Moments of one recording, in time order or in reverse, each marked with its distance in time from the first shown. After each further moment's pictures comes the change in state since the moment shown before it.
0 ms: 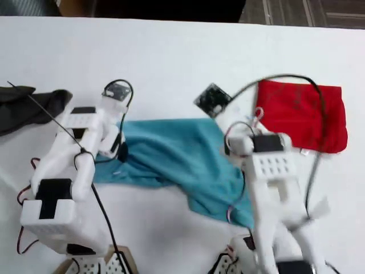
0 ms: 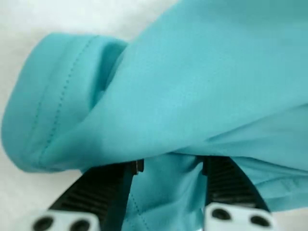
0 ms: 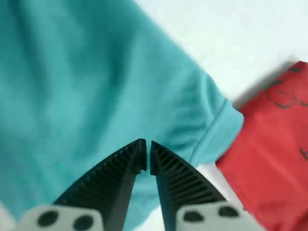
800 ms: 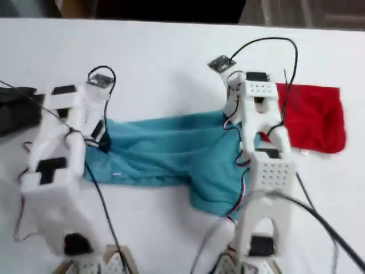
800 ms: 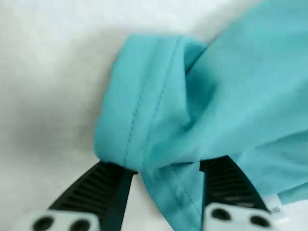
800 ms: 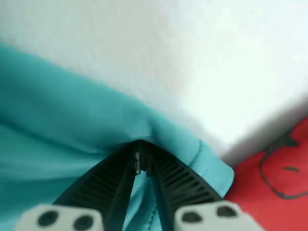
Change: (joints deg) left arm -7.6 16.3 -27.8 19.0 -8.3; right arm 7.2 72.1 -73.4 18.9 -1.1
